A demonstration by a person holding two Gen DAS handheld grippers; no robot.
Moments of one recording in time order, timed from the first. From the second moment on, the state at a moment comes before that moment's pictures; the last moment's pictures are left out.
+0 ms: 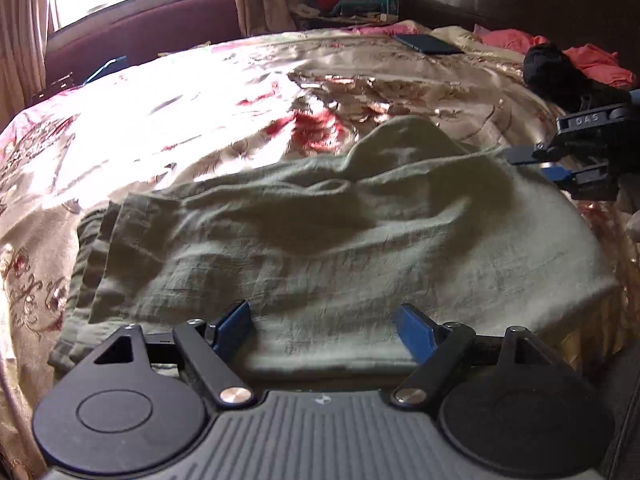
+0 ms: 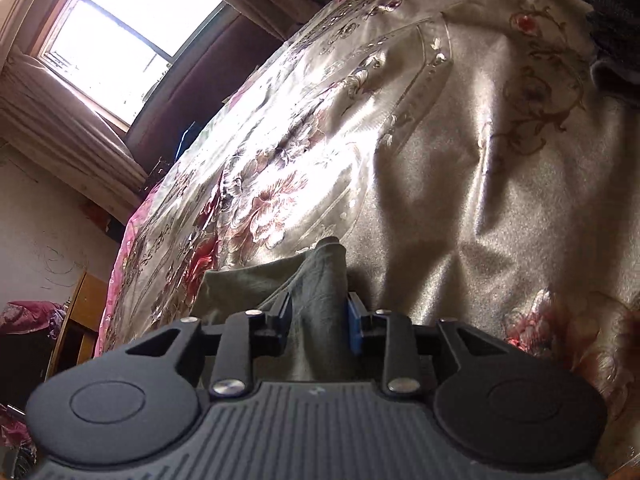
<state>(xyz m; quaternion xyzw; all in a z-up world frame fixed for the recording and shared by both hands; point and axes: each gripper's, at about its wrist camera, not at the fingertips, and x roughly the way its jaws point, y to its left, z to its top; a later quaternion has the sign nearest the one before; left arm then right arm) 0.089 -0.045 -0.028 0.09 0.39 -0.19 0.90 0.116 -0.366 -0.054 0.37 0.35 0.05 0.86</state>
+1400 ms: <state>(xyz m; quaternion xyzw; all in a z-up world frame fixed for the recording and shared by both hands) 0.017 -0.212 0.011 0.17 0.34 -0.33 0.87 0.141 -0.383 -0.035 0.35 0.41 0.14 0.83</state>
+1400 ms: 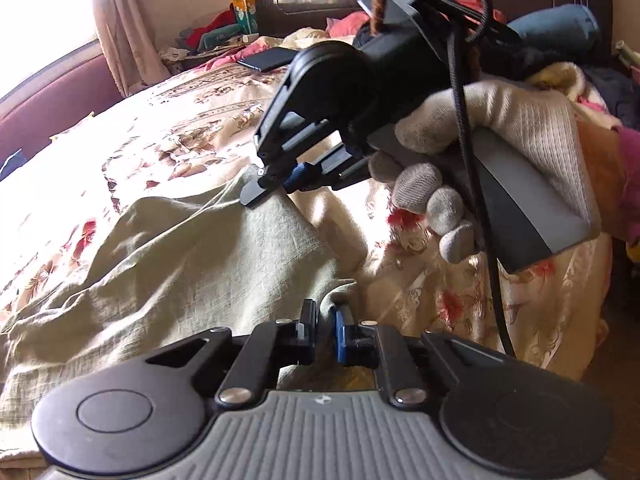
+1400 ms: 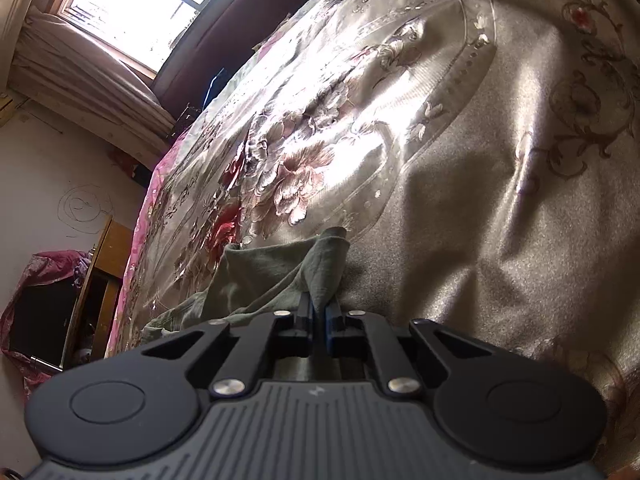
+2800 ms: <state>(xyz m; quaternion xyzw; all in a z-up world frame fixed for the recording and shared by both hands) 0.030 0.155 0.011 -0.23 0.30 -0.10 0.92 0.225 -0.001 -0.002 0.12 0.49 0.22 0.84</state>
